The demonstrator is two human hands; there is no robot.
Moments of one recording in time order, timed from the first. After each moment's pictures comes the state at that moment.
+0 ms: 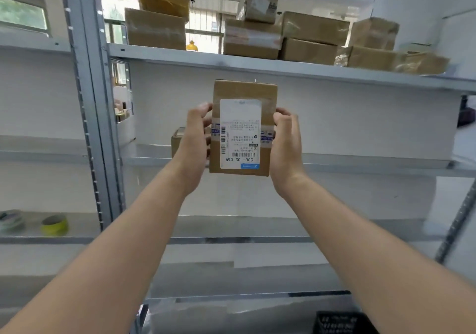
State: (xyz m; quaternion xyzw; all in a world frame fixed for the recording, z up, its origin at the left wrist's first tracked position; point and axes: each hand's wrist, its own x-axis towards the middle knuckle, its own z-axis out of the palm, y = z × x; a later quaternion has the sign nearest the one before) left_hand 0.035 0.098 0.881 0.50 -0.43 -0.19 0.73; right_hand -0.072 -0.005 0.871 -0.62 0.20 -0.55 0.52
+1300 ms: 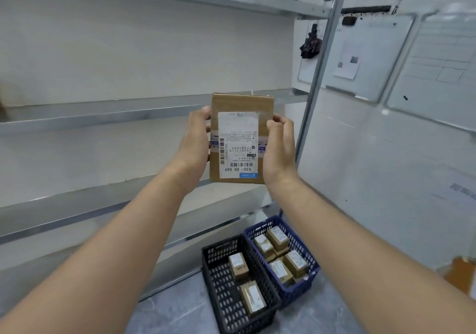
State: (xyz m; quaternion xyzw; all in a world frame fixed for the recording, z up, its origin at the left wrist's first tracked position) left_hand -0.389 -0.219 0.793 0.53 -0.41 -0.38 0.64; right_hand -0.518 -0.251 0.769 -0.53 0.43 -0.60 0.43
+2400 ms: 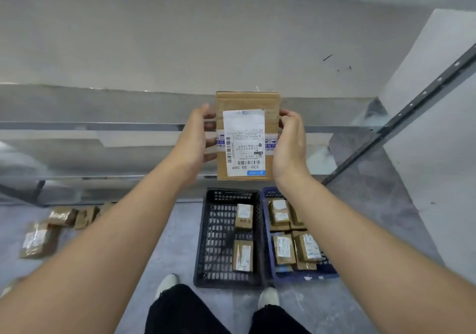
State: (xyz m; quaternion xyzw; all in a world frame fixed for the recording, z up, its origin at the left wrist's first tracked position) left_hand -0.392 -0.555 0.550 0.66 -0.13 -0.42 0.61; right_hand -0.523 -0.639 0.538 -0.54 0.49 -0.37 0.58
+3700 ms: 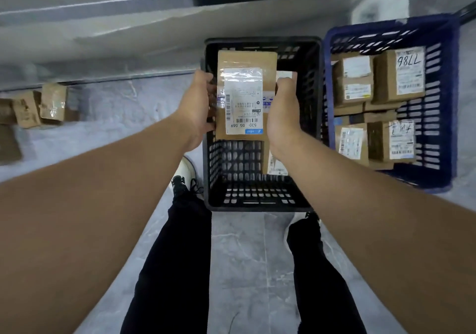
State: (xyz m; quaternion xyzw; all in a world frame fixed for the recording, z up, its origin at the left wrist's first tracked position) left_hand -0.353 -0.569 -0.007 0.73 0.06 -0.57 0.38; right_hand -0.481 -0.633 -0.035 -0.33 0.65 -0.12 0.68
